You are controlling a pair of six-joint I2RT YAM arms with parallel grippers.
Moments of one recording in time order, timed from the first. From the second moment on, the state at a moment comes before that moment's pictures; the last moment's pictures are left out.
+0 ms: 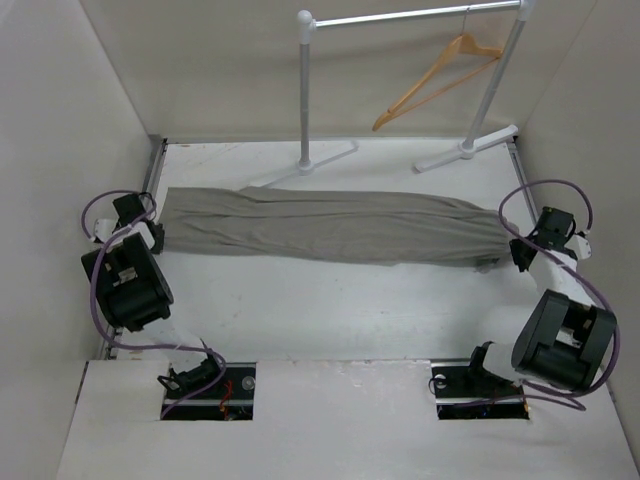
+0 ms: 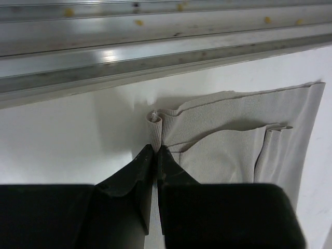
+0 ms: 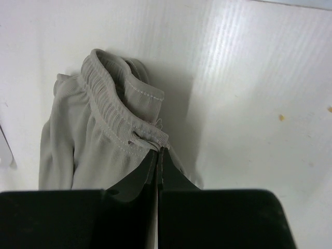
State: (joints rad) left arm 0.47 1.77 1.00 -0.17 -0.19 -1.06; right arm -0.45 1.34 0.77 -0.30 0.17 0.97
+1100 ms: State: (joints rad) left arm 0.38 1.22 0.95 -0.54 -0.49 -0.85; right arm -0.43 0.89 0.77 -0.66 0.27 0.97
